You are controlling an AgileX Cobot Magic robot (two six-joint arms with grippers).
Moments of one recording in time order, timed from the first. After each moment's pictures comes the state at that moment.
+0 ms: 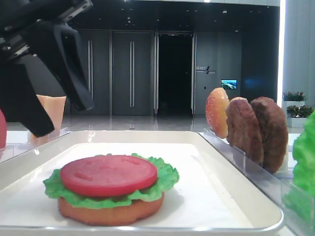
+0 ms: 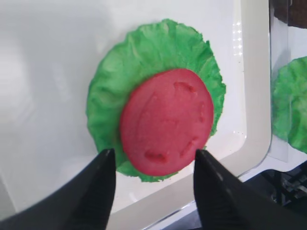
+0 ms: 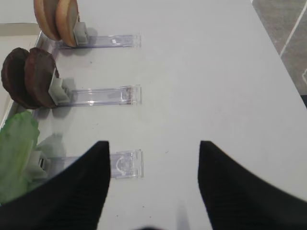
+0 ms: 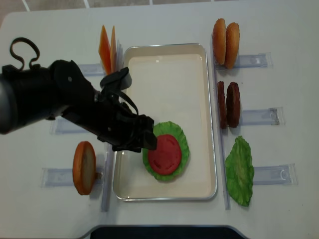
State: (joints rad) left arm -0.51 1.55 -0.78 -0.69 0.62 0.13; right arm -0.01 -0.01 -0.50 0.05 1.14 -0.04
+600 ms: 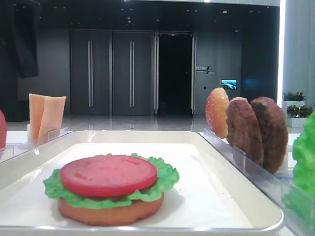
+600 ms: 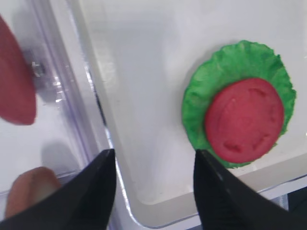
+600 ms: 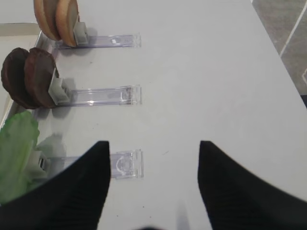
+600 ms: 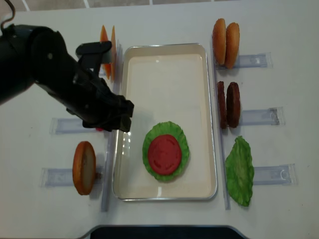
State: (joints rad) left arm -0.47 1.45 -0.93 -0.20 0.83 -0.18; right arm -0.01 -0.01 -0.50 0.05 1.14 -0.04
